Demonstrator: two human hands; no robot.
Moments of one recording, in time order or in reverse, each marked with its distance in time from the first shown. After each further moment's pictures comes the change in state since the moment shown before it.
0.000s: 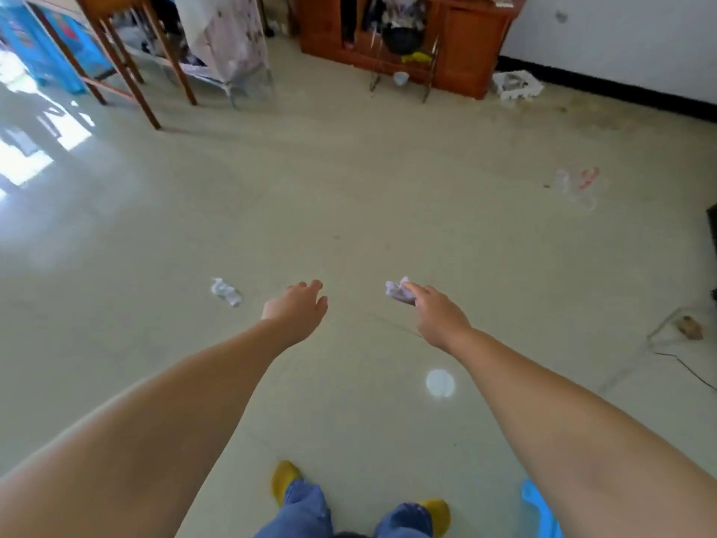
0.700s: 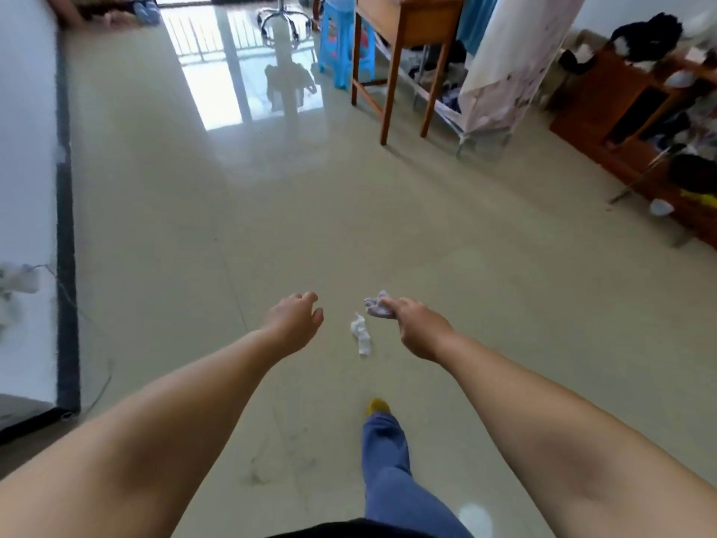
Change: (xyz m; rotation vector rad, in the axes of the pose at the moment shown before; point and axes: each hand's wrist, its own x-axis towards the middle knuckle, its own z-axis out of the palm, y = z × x) left_hand 0.063 -0.414 -0.101 -0.324 0.186 -0.611; right_hand 0.311 -0.428 0.104 -0.353 -0.330 -0.675
